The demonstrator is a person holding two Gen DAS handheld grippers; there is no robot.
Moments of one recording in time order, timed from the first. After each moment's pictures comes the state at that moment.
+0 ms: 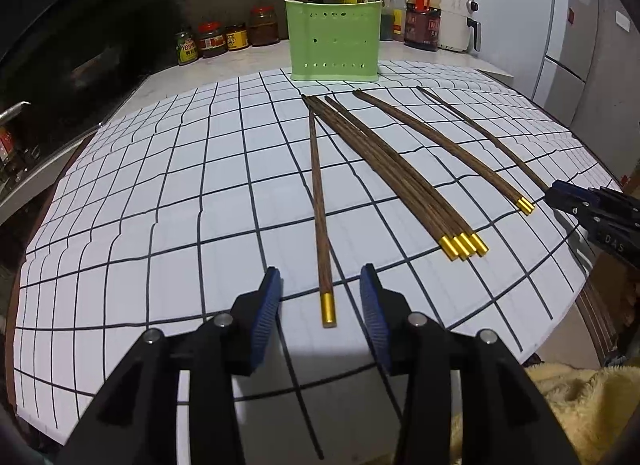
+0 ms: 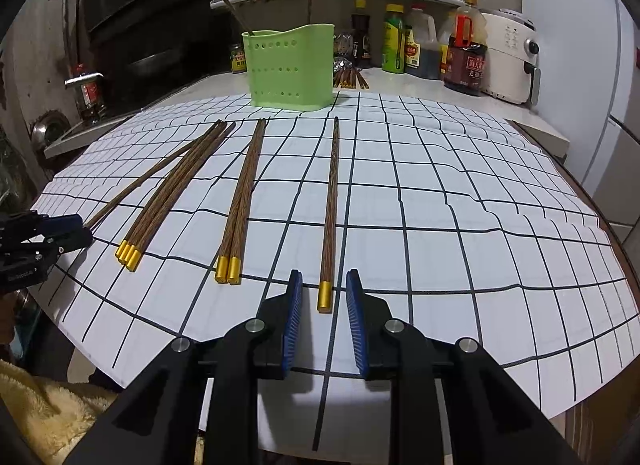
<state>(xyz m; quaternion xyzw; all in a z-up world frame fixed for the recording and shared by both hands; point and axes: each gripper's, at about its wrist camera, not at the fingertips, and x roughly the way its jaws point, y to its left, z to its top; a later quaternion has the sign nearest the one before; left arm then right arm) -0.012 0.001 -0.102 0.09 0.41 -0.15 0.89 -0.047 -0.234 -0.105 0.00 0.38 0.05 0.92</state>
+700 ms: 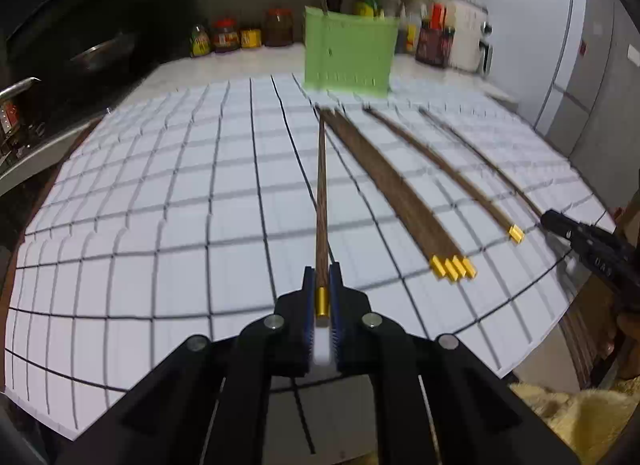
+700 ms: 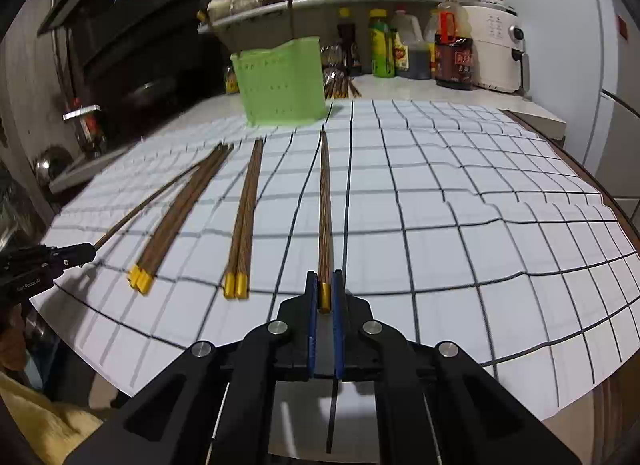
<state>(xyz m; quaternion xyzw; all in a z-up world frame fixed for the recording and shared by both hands) -0.011 0.018 -0.084 0.04 0.40 -0.15 0.90 -0.051 -0.240 -0.100 0.06 0.35 0.05 0.93</state>
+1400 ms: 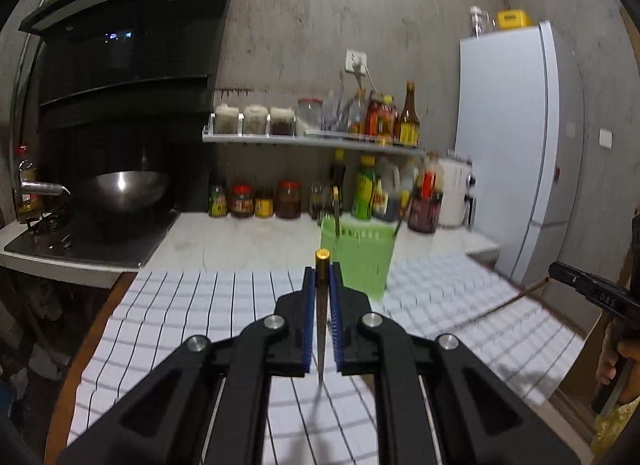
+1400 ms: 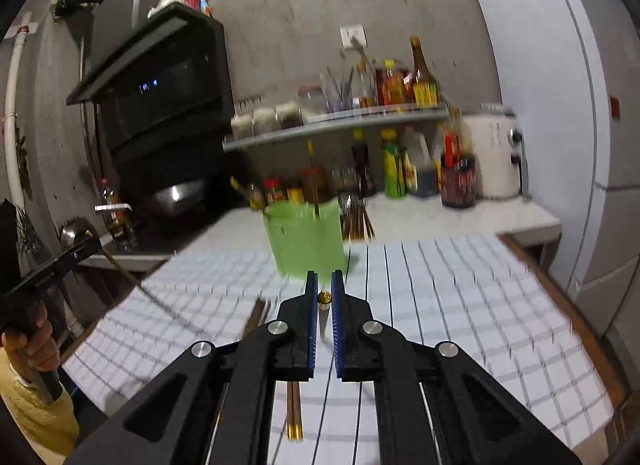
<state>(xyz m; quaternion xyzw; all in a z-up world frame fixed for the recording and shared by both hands) -0.008 0.051 0.069 -0.02 0.16 -0.16 0.97 -0.050 -0.253 0.052 0.08 0.19 0.07 0.98</state>
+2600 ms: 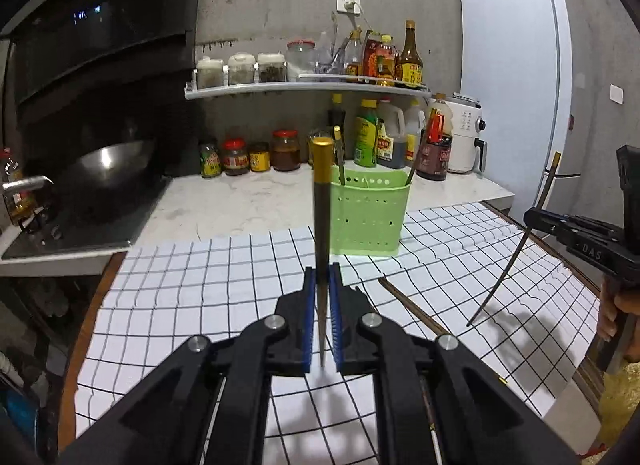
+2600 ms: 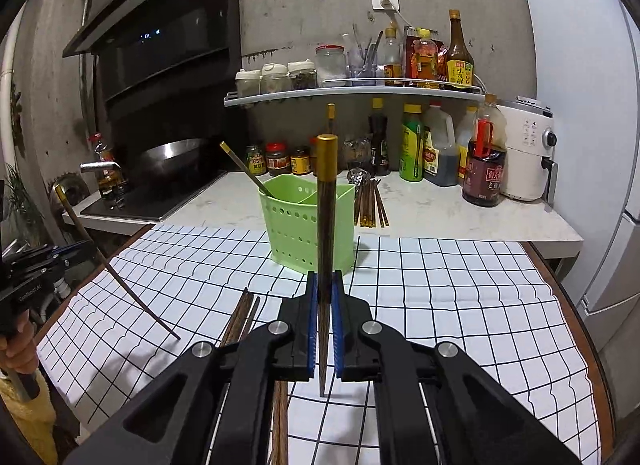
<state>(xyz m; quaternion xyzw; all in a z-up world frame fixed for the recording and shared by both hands) 0.037 0.029 0.039 0.04 0.25 -0.16 0.95 0.032 -0.222 0.033 0.01 0.26 0.08 0.96</state>
